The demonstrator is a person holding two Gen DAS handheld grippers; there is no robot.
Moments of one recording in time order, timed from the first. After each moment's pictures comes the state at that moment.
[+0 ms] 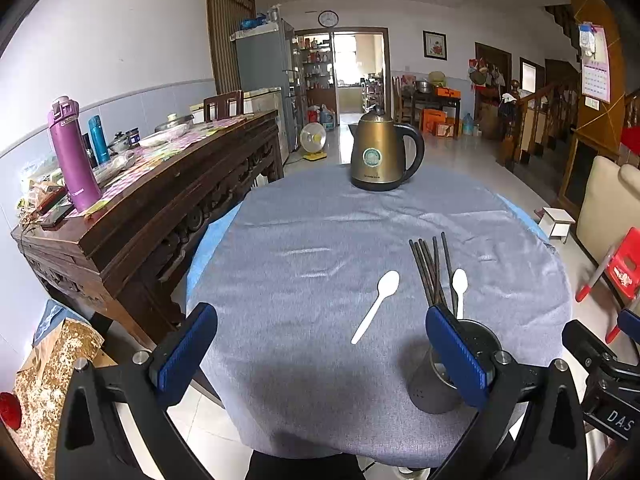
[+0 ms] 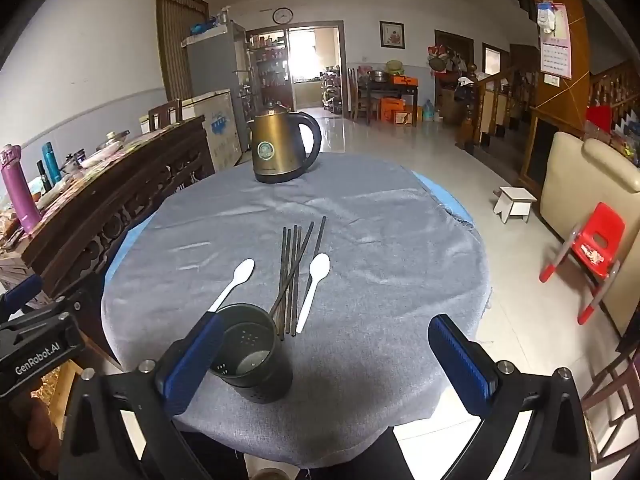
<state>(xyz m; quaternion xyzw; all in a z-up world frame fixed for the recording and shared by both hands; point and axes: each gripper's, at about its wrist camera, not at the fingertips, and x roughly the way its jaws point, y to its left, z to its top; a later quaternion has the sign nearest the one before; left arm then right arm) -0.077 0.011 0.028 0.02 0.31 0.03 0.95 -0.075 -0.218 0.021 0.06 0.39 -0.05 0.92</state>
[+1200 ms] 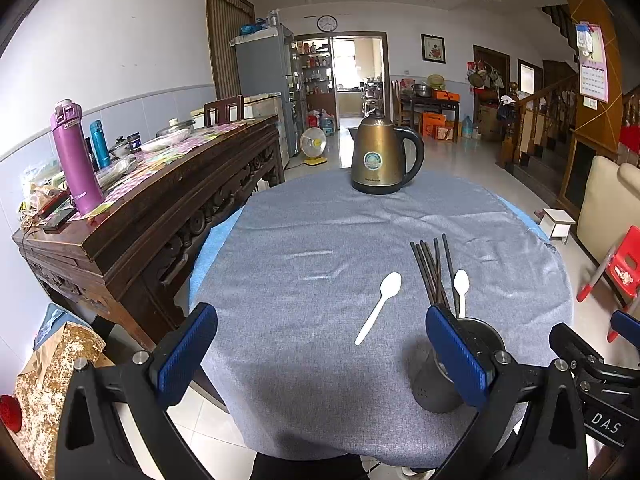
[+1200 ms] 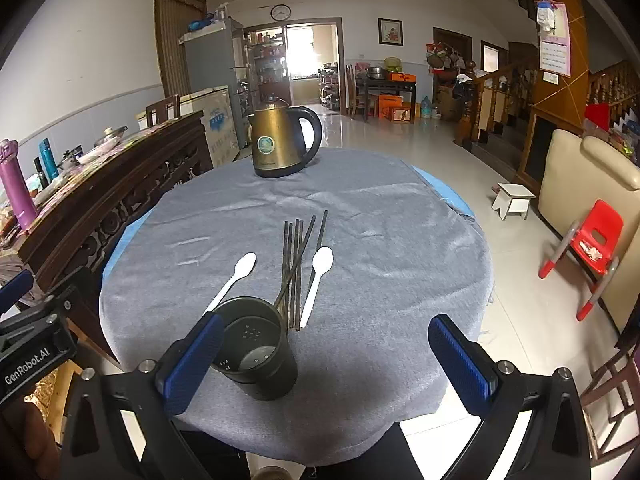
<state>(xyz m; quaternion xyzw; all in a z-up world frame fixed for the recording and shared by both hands) -0.081 0.015 0.029 0.03 0.30 0.03 0.95 -0.090 -0.184 0.017 0.06 0.40 -0.05 0.91</state>
